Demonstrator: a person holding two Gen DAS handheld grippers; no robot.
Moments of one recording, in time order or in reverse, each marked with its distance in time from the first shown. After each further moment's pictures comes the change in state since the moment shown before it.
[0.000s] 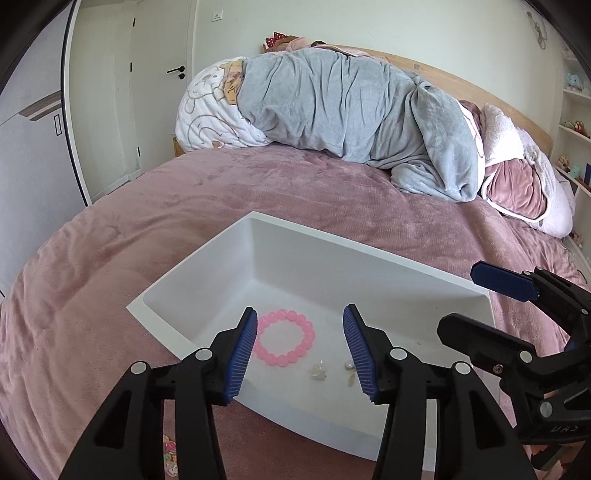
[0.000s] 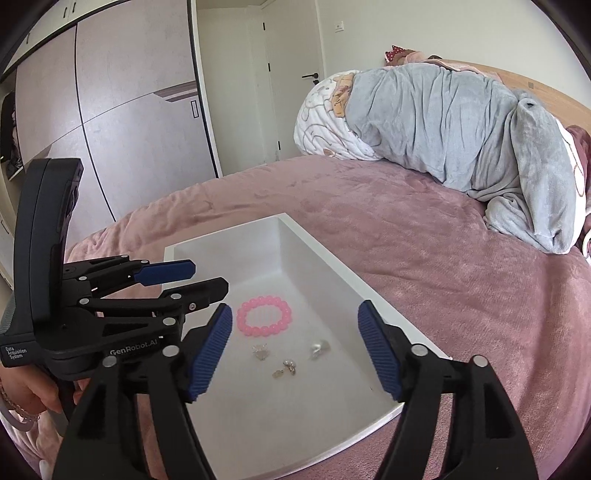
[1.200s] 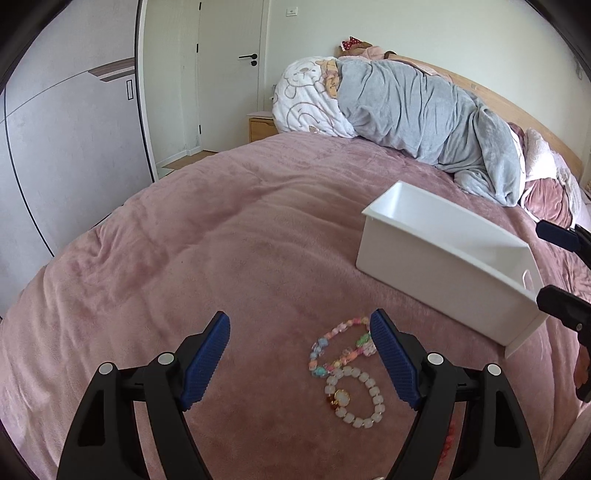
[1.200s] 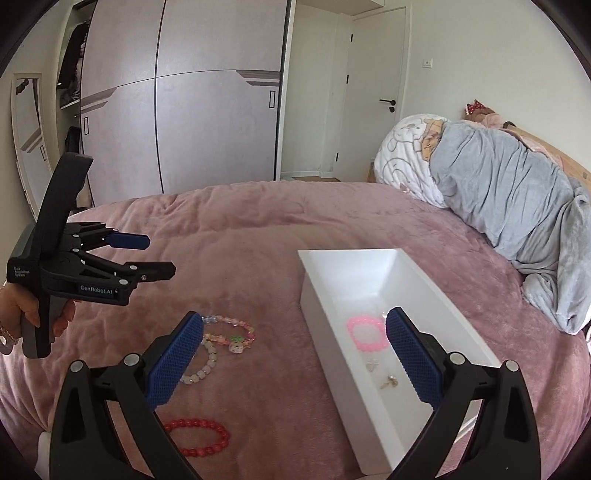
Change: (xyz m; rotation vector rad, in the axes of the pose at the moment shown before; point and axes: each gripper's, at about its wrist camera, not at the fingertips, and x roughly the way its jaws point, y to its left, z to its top) left arm -0.132 0.181 -0.104 -0.111 0.038 0.132; right arm -0.016 0.169 -0.010 -0.289 0.014 0.109
